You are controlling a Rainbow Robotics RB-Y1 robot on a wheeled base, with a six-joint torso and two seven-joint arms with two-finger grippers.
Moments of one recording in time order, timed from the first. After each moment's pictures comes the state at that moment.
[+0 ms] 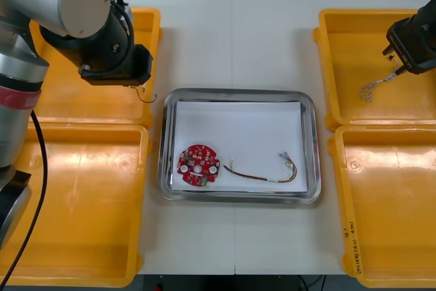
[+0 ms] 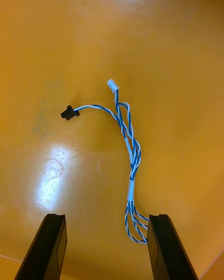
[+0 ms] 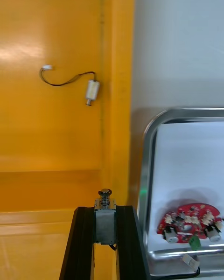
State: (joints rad) right arm -1.33 -0.63 -0.25 -0.21 -0.29 1.20 0.72; left arm -0.82 0.48 -0.19 -1.75 0.59 1.91 -1.05
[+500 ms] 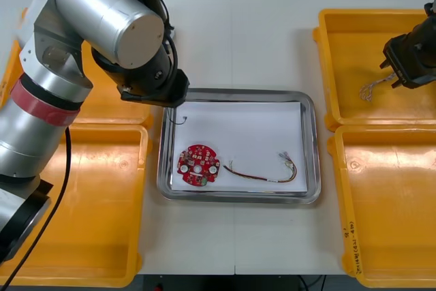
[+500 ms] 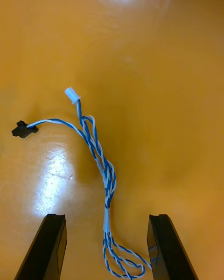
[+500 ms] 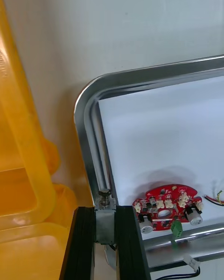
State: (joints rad) right arm -1.26 -0.62 -0.25 -0.21 -0.32 1.13 0.72; left arm -0.83 0.42 -0.36 -1.75 0.59 1.88 -1.05
